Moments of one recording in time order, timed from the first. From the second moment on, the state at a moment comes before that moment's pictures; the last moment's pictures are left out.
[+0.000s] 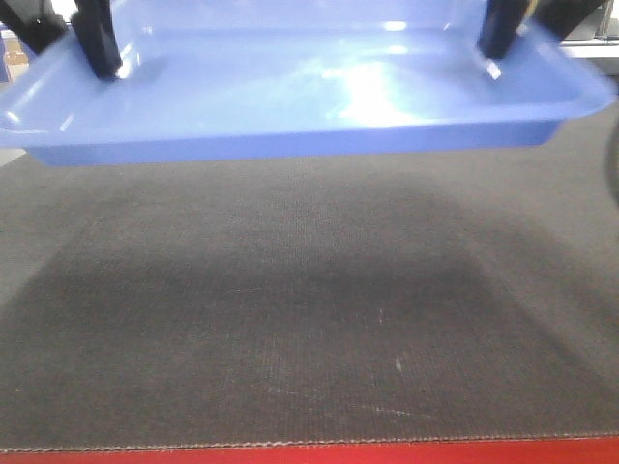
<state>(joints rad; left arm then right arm) -0.40 1.64 -1.61 -0.05 1.21 -0.25 0.34 1.49 -1.43 0.03 1.04 0.28</state>
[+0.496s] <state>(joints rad) -0.52 1.38 -1.36 -0.08 1.20 -0.33 0.37 1.24 -1.25 0.05 1.12 0.29</state>
